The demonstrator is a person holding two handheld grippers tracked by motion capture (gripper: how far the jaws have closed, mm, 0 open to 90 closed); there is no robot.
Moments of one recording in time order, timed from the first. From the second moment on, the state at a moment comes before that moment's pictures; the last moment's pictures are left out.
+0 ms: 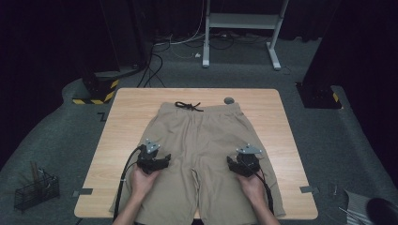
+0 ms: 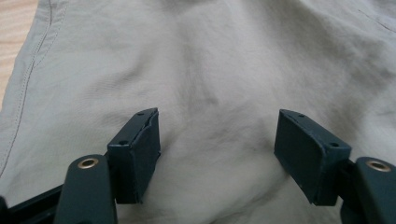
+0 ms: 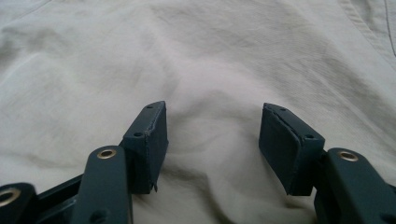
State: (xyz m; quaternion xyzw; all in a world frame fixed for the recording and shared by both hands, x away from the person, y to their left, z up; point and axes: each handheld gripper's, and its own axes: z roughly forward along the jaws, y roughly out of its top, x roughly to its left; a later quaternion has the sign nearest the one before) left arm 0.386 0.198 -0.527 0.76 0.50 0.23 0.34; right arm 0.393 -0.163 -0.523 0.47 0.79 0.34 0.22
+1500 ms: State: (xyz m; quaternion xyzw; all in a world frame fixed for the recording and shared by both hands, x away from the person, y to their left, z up) left arm 0.438 0.188 -0.508 0.75 0.52 0.20 0.35; right arm 0.444 -0.140 -0.507 0.48 0.78 0.35 0.21
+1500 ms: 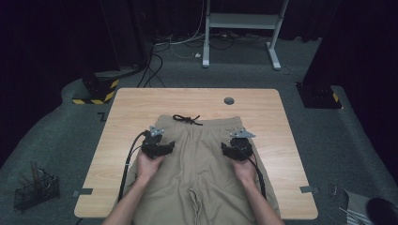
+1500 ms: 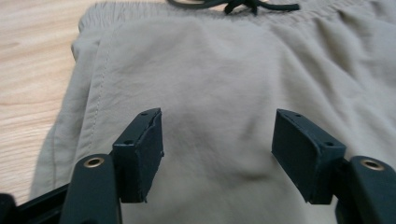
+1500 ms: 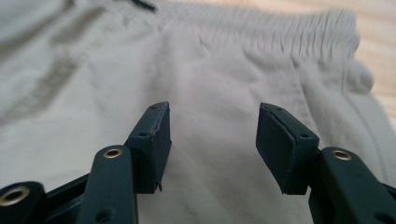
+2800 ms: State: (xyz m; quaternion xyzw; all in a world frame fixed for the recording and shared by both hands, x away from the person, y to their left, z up) left arm 0.426 0.229 -0.500 0.76 0.53 0.18 0.34; right arm 0.377 -0.155 -0.523 0.45 0.79 0.34 0.21
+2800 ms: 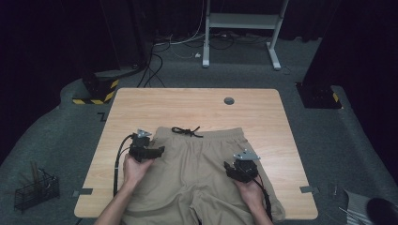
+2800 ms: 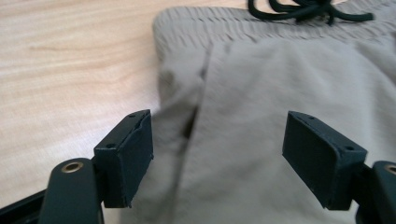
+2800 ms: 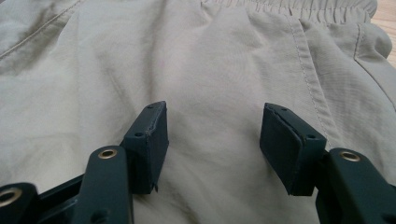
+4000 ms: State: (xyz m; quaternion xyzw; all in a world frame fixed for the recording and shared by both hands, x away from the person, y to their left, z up) left arm 0.448 0.231 -0.505 0.79 0.49 0.16 0.33; right arm 0.377 -0.155 -0.523 0.45 0.79 0.34 0.21
